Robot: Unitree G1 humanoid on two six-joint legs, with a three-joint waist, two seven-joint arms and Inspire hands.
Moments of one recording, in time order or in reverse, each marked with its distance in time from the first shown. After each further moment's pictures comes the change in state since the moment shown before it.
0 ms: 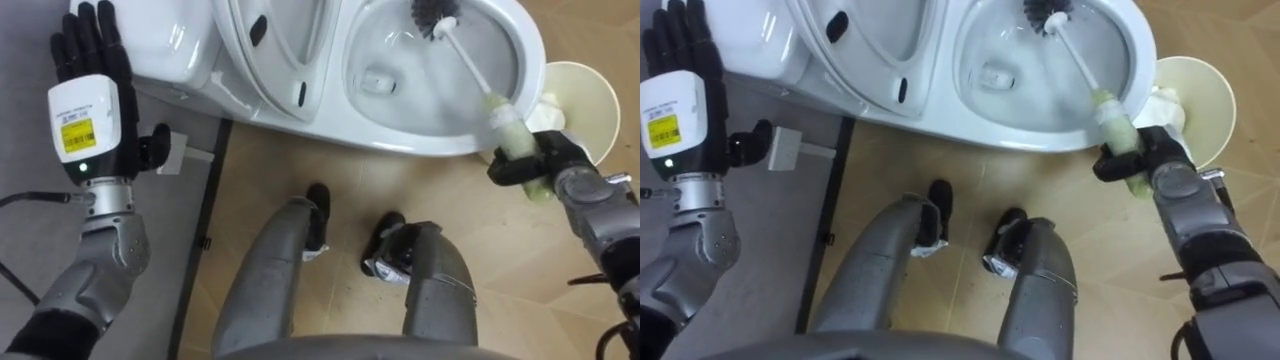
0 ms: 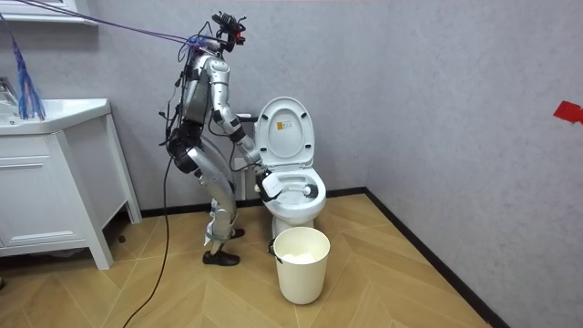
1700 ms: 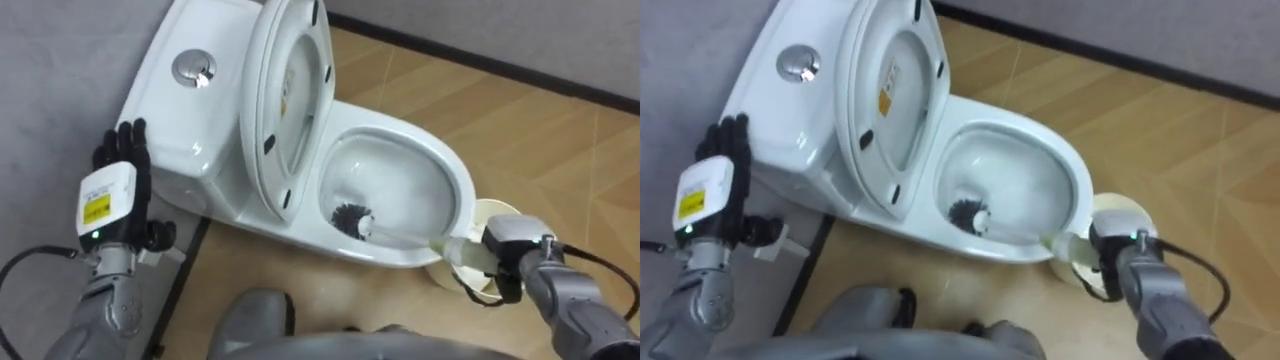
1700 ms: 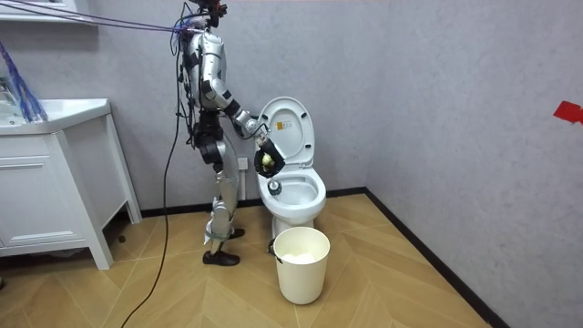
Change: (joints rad) left arm 0.246 -0.106 0.115 0.055 -0.042 -0.082 -0.315; right arm 0.465 0.057 0.025 -0.337 -1.073 -0.026 0.267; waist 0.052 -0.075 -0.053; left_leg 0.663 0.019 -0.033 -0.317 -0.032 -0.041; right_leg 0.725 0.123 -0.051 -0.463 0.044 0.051
